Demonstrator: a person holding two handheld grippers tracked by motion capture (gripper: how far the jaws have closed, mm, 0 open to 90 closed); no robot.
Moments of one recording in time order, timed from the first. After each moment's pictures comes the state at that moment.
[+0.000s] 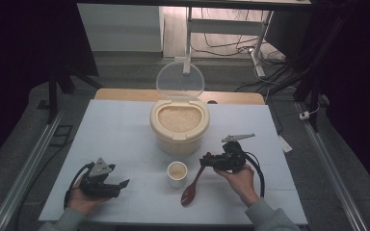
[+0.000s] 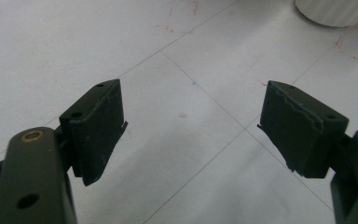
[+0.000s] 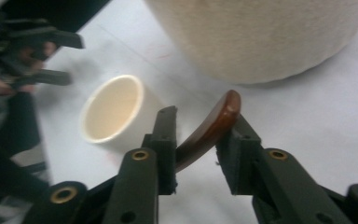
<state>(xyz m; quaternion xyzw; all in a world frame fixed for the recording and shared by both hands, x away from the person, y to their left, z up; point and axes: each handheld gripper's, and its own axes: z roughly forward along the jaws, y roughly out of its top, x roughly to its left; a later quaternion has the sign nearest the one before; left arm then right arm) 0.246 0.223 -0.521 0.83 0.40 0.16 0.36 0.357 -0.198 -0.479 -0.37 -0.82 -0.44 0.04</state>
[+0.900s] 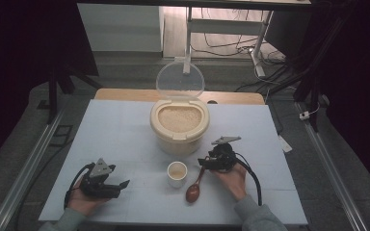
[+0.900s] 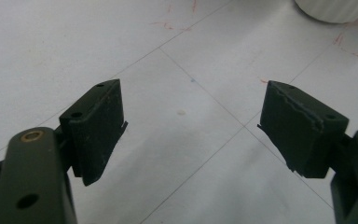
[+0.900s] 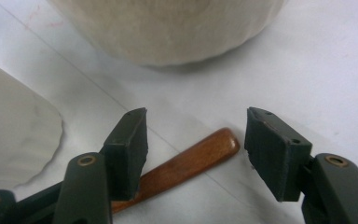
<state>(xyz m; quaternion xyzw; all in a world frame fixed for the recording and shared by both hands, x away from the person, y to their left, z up) 0.246 0.223 -0.523 0.83 0.40 0.16 0.35 0.373 -0.184 -0.515 -0.39 -0.84 -0.37 -0.09</state>
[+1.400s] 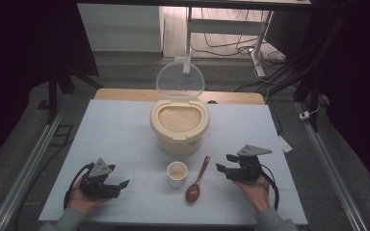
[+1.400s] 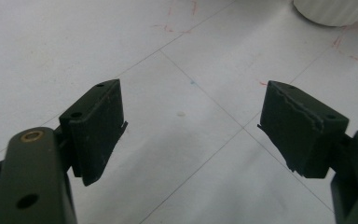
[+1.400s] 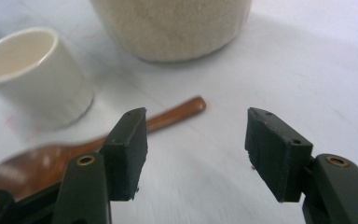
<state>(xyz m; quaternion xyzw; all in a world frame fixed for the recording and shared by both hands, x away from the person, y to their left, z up) 0.245 0.222 -0.522 0.83 0.40 0.16 0.36 0.326 -0.251 -0.490 -0.34 -0.82 -0.43 -0.13</state>
